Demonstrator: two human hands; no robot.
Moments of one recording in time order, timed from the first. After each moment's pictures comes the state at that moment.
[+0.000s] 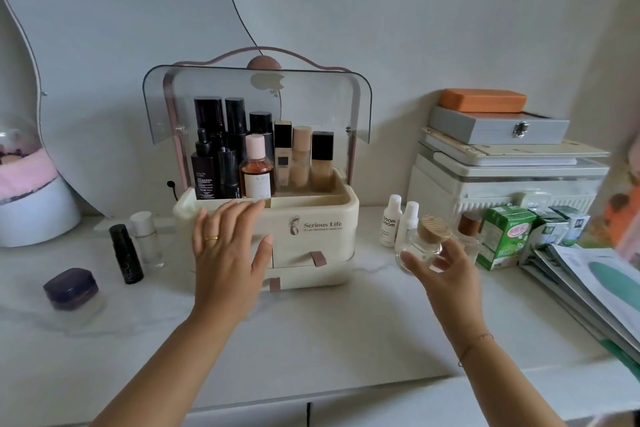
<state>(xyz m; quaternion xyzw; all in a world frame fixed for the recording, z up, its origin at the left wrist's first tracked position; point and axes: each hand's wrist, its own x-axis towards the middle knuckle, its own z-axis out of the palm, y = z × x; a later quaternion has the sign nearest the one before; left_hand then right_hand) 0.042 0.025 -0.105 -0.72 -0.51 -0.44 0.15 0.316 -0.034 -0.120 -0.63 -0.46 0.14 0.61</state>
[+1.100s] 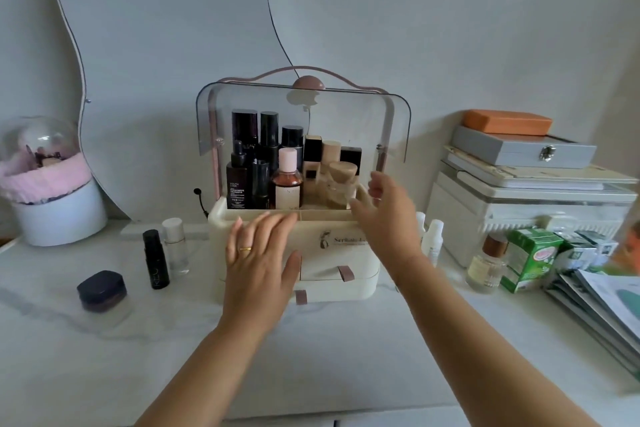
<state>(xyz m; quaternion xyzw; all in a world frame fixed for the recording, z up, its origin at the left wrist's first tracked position) 0.034 0.024 -0.105 -0.75 -0.50 -0.41 0.13 0.215 0.036 -0.033 -0.62 -0.59 0.04 0.51</state>
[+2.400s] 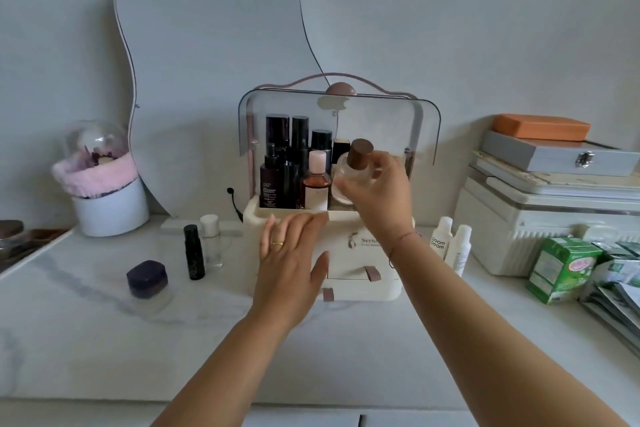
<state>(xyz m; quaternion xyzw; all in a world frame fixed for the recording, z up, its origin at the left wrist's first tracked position) 0.032 0.014 -0.096 -0.77 -0.50 -0.40 0.10 0.172 0.049 -0.007 -0.54 -0.58 0.11 0.60</state>
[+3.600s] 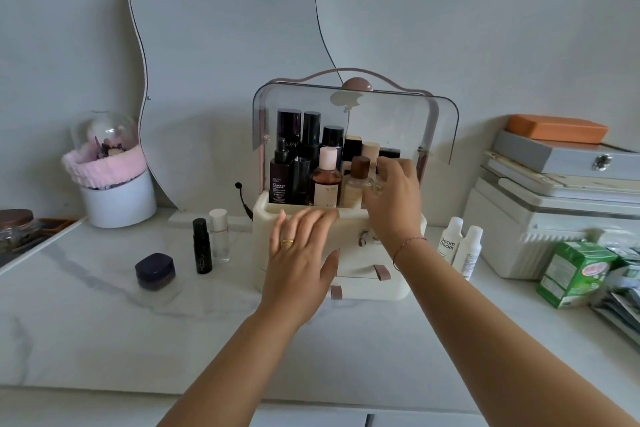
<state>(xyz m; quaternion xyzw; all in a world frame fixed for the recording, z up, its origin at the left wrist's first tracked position) 0.029 0.019 -0.102 -0.77 -0.49 -0.40 0.10 0.179 0.071 -0.029 -0.60 -0.61 -0.03 0.51</state>
